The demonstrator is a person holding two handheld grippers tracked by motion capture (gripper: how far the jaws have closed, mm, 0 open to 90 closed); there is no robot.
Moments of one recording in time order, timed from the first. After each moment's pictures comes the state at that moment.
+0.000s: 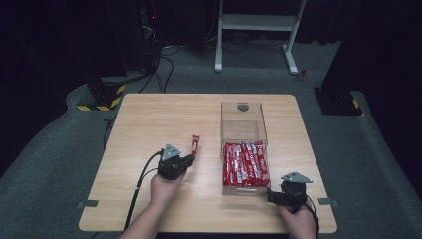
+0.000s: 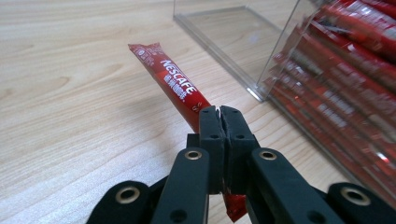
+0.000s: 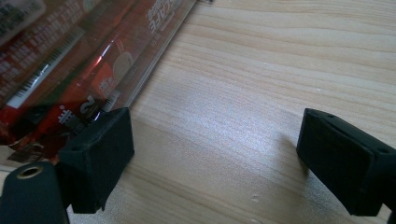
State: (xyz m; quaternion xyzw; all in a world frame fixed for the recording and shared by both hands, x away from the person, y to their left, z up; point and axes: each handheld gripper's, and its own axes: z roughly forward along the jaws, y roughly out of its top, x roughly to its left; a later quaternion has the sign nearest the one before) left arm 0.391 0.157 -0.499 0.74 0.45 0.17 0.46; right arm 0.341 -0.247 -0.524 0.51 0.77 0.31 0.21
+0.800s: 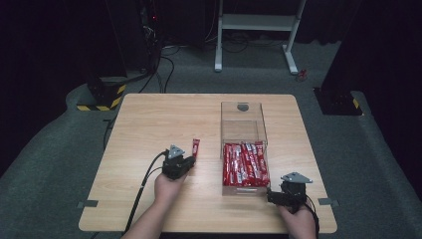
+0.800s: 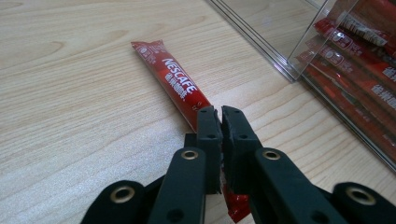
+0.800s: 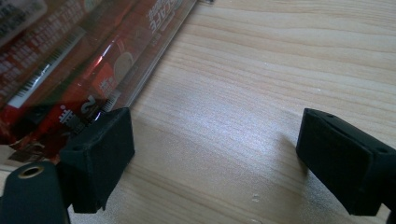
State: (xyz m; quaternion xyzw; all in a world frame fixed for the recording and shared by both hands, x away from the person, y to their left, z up) left arm 0.404 0.151 -0.520 0.75 0.47 0.16 0.43; right arm 0.340 -0.246 -0.524 0.51 0.77 0.31 0.21
